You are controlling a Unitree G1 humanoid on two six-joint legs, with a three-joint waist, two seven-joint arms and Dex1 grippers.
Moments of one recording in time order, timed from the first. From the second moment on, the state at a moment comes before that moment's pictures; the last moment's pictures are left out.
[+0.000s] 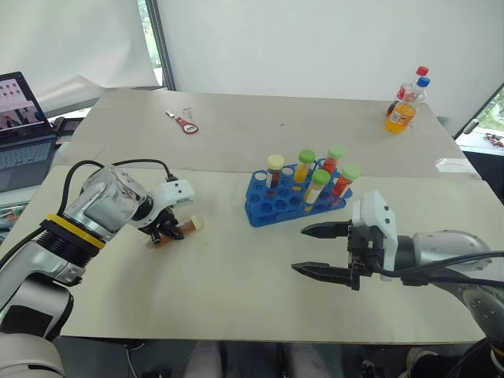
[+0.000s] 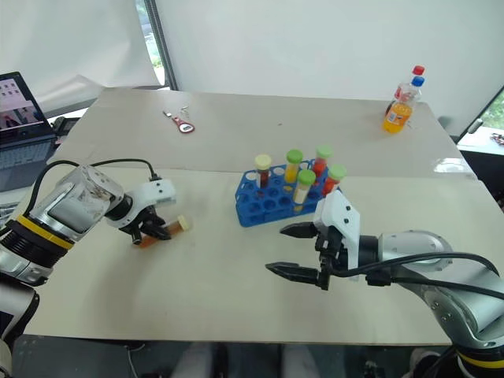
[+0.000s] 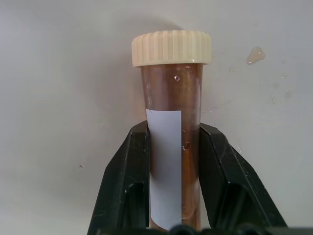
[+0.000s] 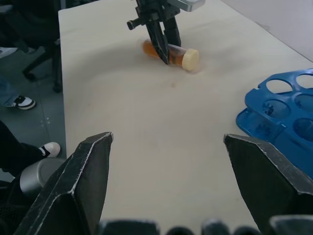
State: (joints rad) left arm -0.89 0.93 -0.61 0.14 -0.02 0.93 -1.28; right arm -0.22 -0.90 -0.10 -0.72 0.88 0.87 0.78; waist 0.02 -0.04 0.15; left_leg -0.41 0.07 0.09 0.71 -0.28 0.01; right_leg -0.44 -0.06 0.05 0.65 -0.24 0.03
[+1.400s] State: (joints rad) left arm -0.93 0.09 -0.10 0.77 -0.23 -0.07 -1.05; right arm 0.10 -0.76 -0.34 -0.98 0.87 0.97 0.24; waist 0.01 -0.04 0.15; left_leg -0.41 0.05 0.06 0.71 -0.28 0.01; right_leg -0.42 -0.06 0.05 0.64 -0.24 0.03
